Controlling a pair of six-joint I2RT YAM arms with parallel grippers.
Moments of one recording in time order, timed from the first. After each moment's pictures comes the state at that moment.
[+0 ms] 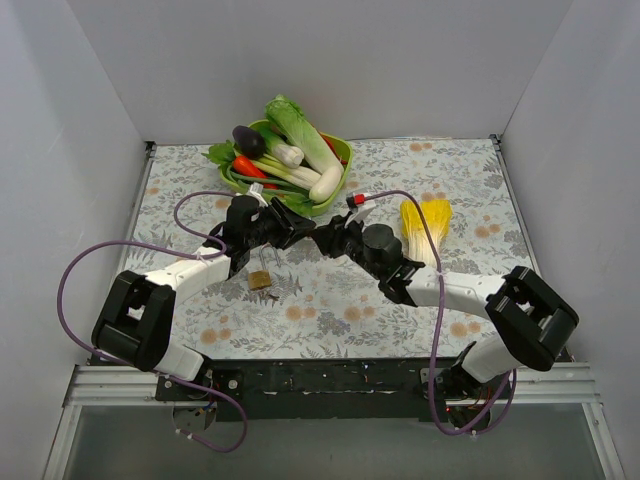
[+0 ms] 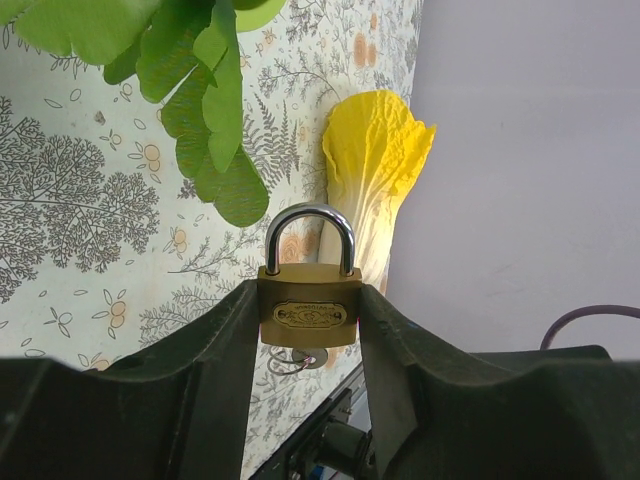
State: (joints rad) left arm -0.44 1.46 0.76 0.28 0.34 -1.16; right arm 0.87 1.49 0.72 0.68 0.11 0.44
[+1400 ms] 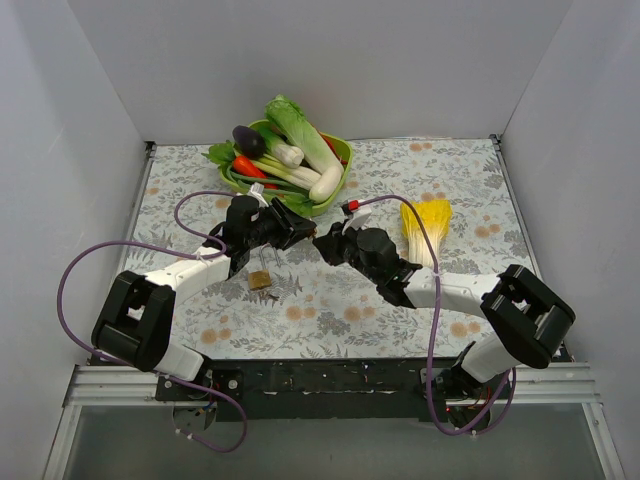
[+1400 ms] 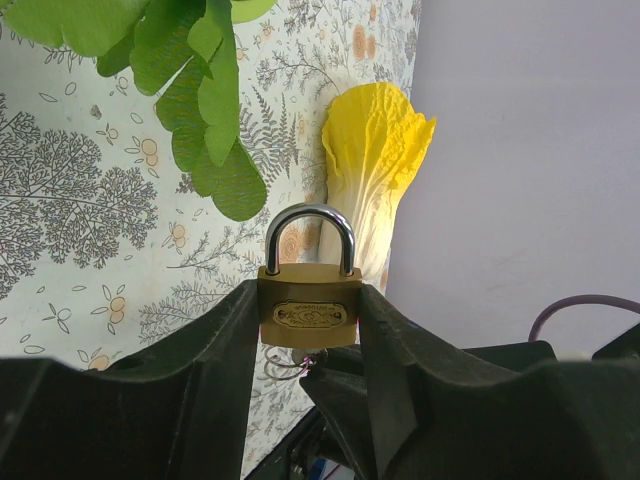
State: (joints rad) left arm -0.44 1.46 0.76 0.28 0.36 -1.15; right arm 0.89 1.49 0.69 0.61 0.12 0.44
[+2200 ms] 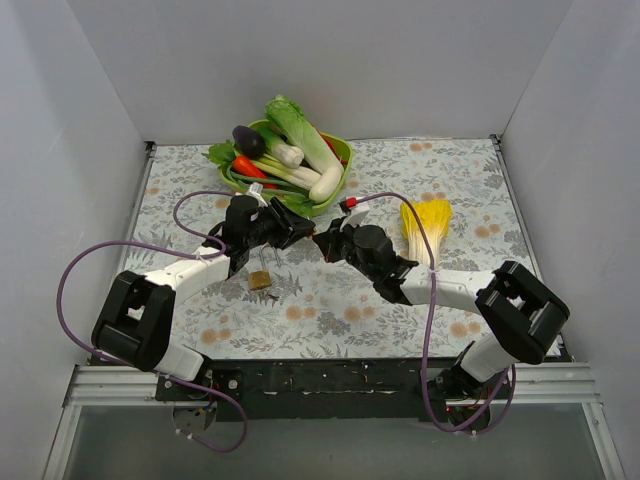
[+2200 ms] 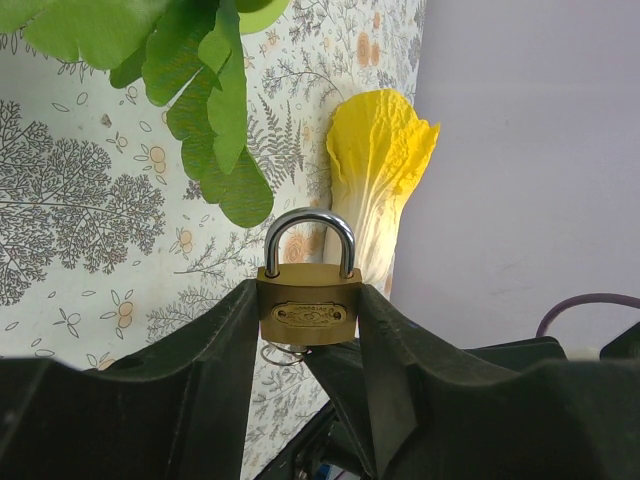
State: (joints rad) left arm -0.43 1.46 0.76 0.28 0.35 -1.14; right arm 0.89 1.53 0.72 0.60 0.14 0.44
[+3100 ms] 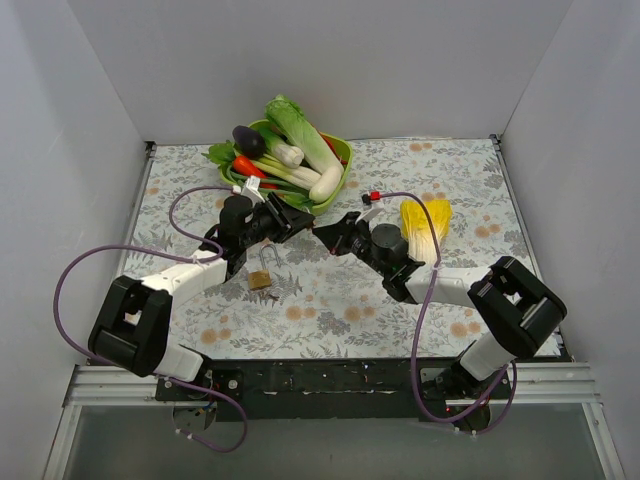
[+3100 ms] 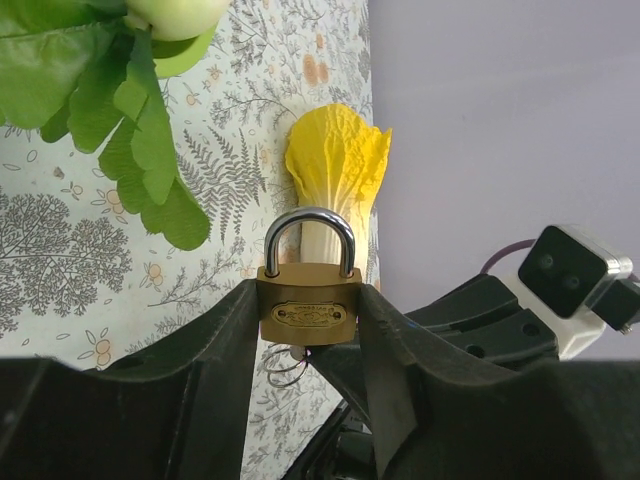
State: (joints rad) left arm -0.42 1.43 0.73 0.40 0.37 -1.10; right arm 0.79 1.56 0.65 0.85 -0.01 0.68
